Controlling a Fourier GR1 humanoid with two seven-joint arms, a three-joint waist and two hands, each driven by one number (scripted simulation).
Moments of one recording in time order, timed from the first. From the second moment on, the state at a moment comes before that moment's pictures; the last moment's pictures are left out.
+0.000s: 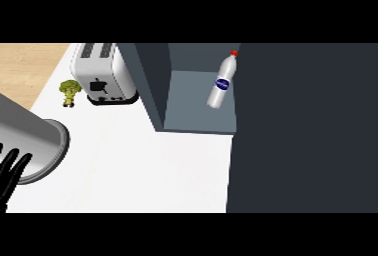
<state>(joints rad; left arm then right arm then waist) 0.44 0.88 -0.24 -1.97 0.91 0.10 -0.62 0.47 -0.49 0.15 -2.36 -0.74 0.75 0.15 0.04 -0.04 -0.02</state>
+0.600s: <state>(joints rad) 0.52 0.94 -0.16 -1.95 0.95 0.00 -0.64 0.21 -0.42 0.37 -2.34 -0.71 0.51 0.32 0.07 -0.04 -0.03</state>
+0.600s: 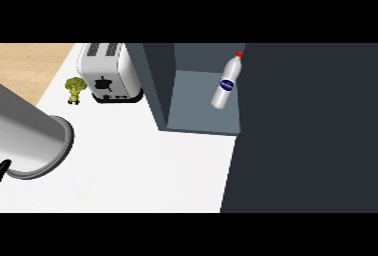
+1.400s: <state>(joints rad) 0.60 1.00 -0.04 -1.92 1.00 -0.15 -0.68 -0.32 -0.11 0.58 -2.19 -0.52 0.08 0.58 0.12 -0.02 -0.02</state>
